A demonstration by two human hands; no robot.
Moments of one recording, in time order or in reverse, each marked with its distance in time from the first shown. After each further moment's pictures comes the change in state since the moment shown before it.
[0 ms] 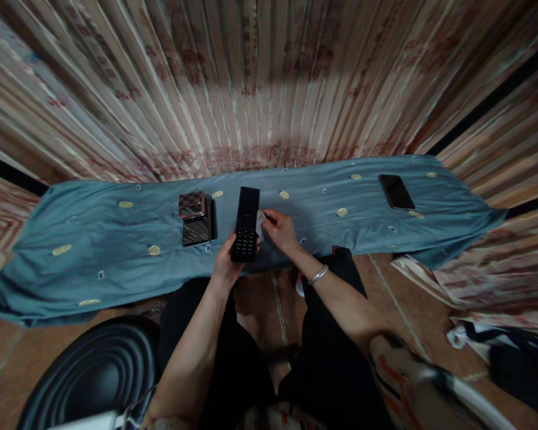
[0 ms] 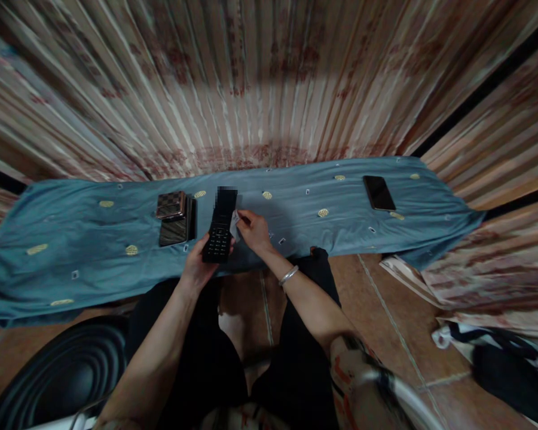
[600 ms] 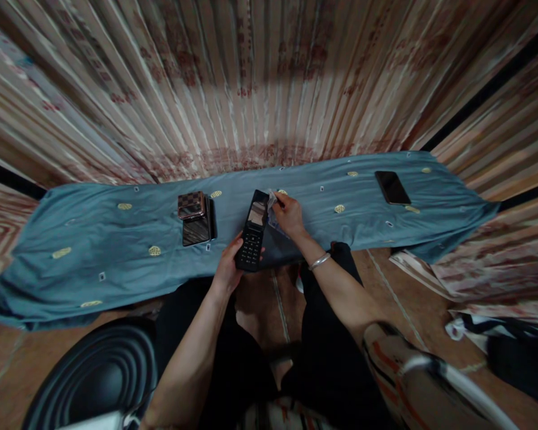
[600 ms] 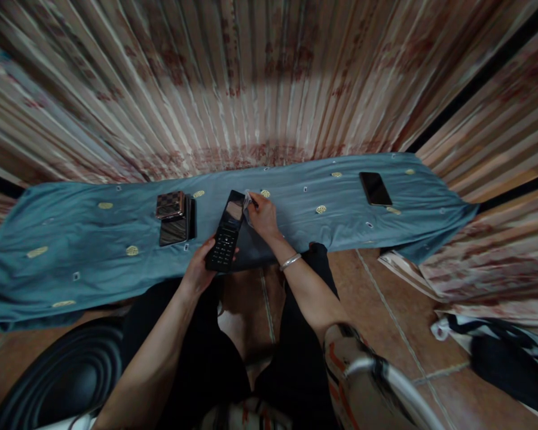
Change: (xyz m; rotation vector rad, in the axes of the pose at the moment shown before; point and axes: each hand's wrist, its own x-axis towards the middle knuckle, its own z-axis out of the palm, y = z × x) left_hand -0.015 -0.005 -0.005 0.189 -0.066 -0.009; right_hand 0.031 0.002 -0.028 -0.248 0.144 -0.173
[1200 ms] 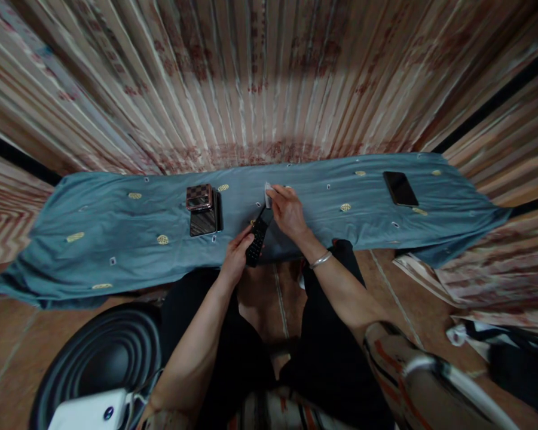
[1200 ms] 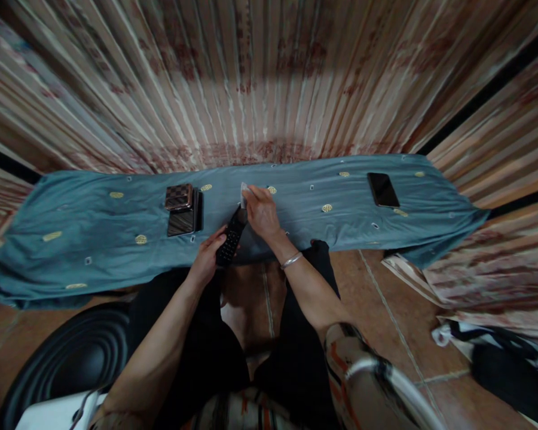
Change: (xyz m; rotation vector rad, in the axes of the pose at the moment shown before) left_hand 0.001 -0.006 -0.001 0.179 0.136 0.105; right_hand -0.010 -0.018 0.000 -0.264 -0.116 -0.302
